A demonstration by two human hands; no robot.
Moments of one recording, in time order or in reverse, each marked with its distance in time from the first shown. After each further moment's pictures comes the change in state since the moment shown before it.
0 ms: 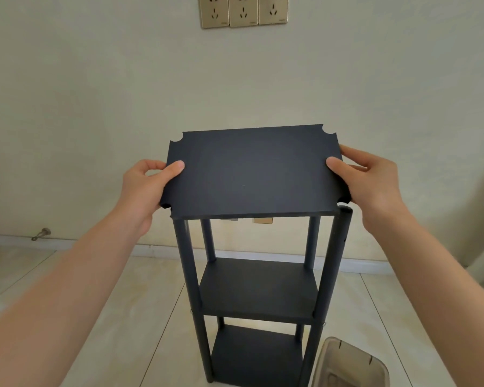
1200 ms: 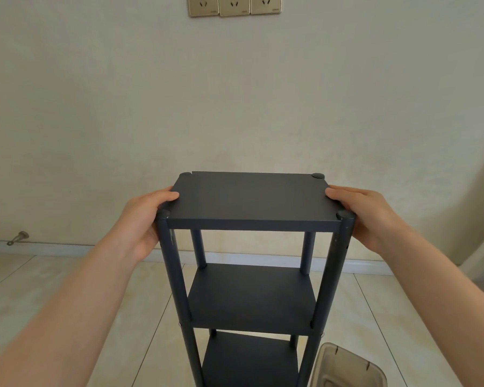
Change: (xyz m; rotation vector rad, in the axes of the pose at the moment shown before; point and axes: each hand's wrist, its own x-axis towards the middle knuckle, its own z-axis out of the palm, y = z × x) left_hand 0.002 -0.039 0.012 -0.144 -0.156 -0.287; right_hand 0.018 0.049 -0.019 0.079 -0.085 0.408
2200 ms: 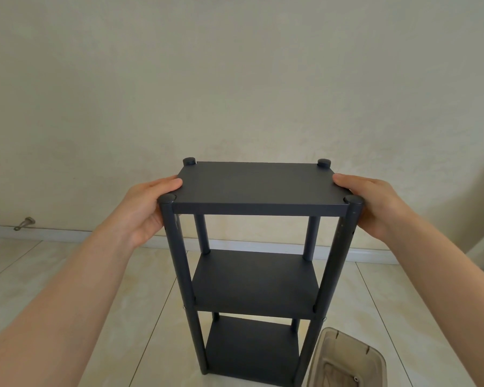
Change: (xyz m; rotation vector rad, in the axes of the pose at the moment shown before) left_hand 0.002 -0.003 -0.011 -0.014 -0.082 -0.005; right_hand 0.000 0.004 -0.002 0.051 -0.022 0.012
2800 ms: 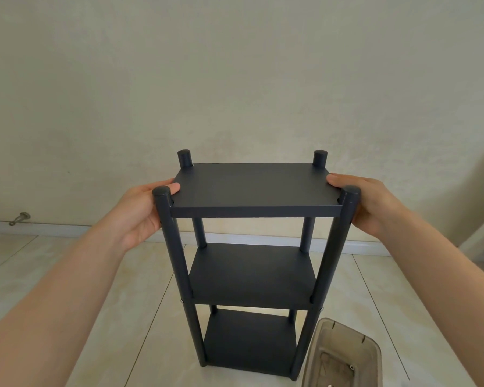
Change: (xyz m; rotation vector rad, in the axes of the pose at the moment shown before) left_hand 0.009 -0.019 -0.011 0.000 -0.008 -0.044; right_hand 0.003 0.012 -0.002 0.038 0.000 0.064
